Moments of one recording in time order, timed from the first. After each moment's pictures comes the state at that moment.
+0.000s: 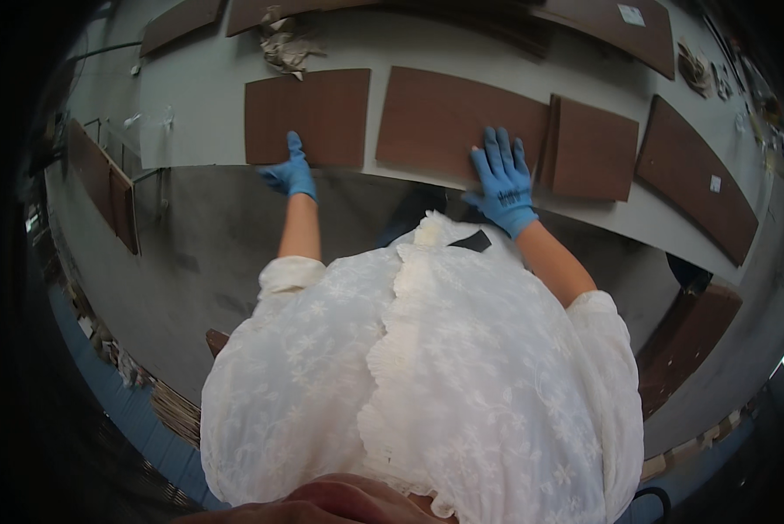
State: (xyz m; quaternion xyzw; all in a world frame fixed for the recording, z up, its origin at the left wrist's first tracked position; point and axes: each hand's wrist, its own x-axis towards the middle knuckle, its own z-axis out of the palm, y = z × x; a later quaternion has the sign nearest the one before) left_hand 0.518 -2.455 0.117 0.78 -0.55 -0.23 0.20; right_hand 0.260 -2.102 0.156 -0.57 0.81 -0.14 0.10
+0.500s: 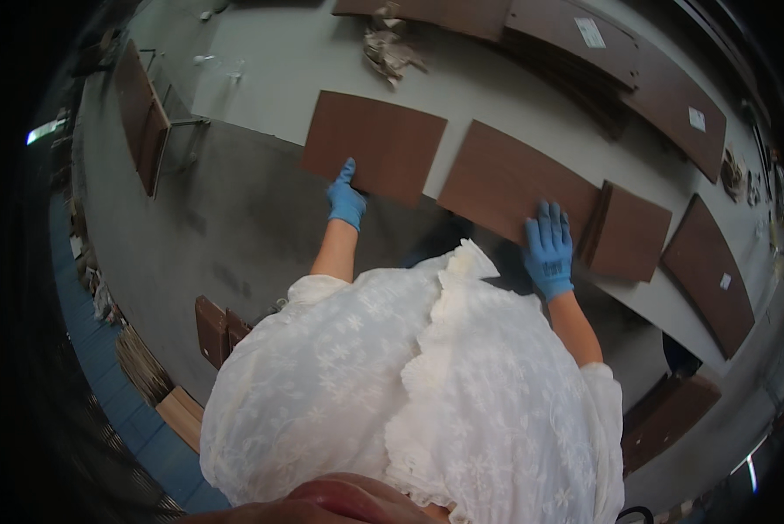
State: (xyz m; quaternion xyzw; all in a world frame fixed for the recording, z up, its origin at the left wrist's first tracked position) left_hand 0.570 -2.439 0.109 0.62 -0.12 -0.65 0.43; right_hand 0.275 -2.100 0.156 -0.63 0.77 -0.13 0.02
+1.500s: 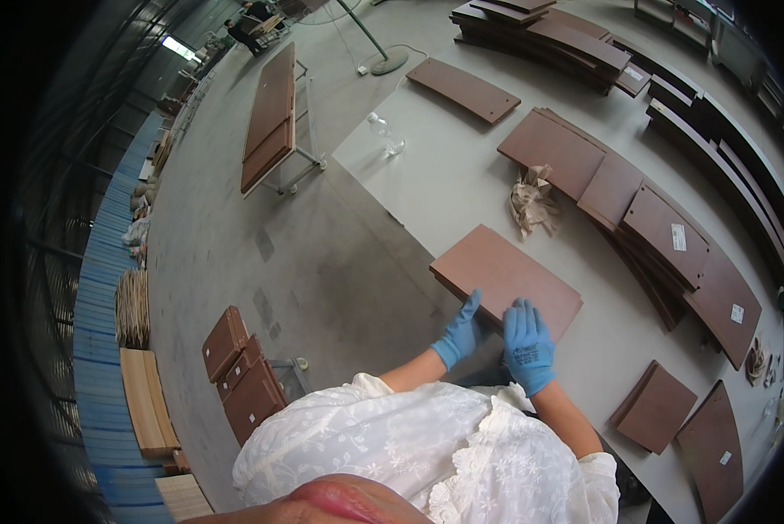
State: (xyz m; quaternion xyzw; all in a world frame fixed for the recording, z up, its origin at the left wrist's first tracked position) left_hand 0.545 -2.383 0.174 0.38 -0.11 -0.85 0.35; right_hand 0.378 -2.300 0.236 -0.76 0.63 -0.17 0.00
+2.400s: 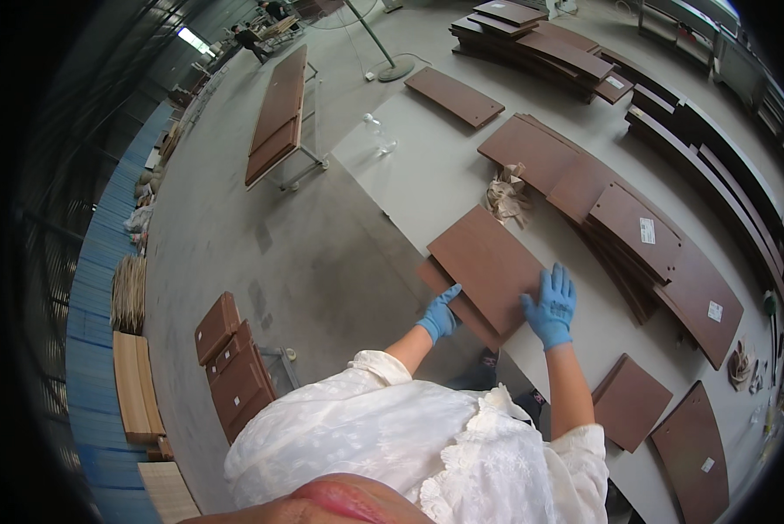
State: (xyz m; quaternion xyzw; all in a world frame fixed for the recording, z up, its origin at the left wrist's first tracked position) left_hand 0.536 -2.372 0.115 0.48 -0.03 -0.78 0.38; right_hand 0.256 -2.300 0.185 -0.63 0.73 -0.26 0.04
